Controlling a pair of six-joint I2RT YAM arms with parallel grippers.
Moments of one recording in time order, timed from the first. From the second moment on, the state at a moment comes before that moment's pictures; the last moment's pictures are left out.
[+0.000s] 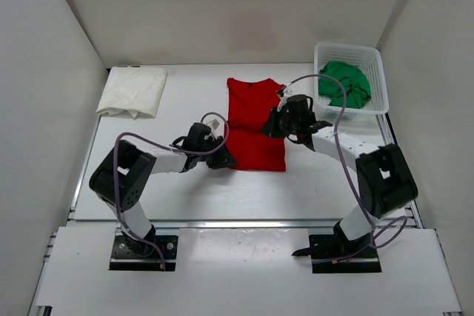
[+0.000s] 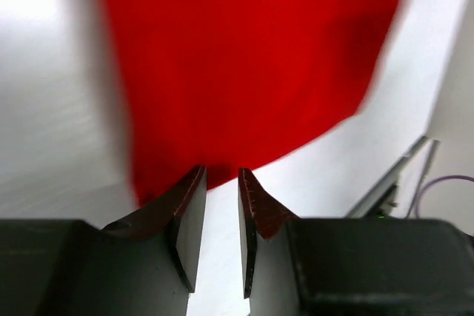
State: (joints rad) left arm -0.55 1.69 0.75 0.22 0.37 -0.81; right arm 0.41 1.57 0.96 0.02 -0.29 0.44
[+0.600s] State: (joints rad) left arm -0.54 1.43 0.55 0.23 0.36 -0.80; right arm 0.35 1.98 1.27 -0.05 -0.37 0.42
